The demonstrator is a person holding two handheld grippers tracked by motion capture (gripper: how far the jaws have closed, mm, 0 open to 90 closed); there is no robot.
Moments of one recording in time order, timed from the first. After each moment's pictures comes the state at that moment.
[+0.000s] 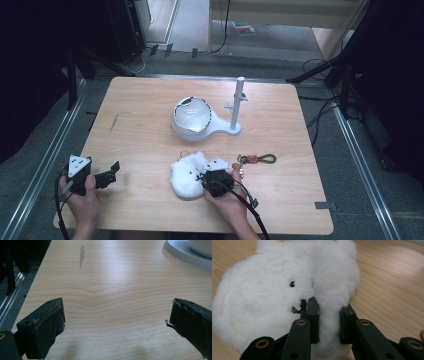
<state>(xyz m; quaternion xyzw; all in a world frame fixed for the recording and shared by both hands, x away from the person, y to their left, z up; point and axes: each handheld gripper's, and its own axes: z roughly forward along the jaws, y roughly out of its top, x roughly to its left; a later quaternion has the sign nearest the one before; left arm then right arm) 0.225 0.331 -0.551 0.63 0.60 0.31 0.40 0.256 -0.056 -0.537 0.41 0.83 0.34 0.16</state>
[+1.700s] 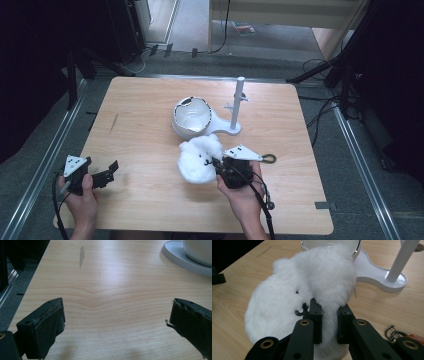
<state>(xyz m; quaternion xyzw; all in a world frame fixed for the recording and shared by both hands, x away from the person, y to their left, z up) 0.224 0.337 -0.551 0.61 0.60 0.29 0.42 0.247 -0.093 -0.453 0.47 0.75 0.43 0.17</state>
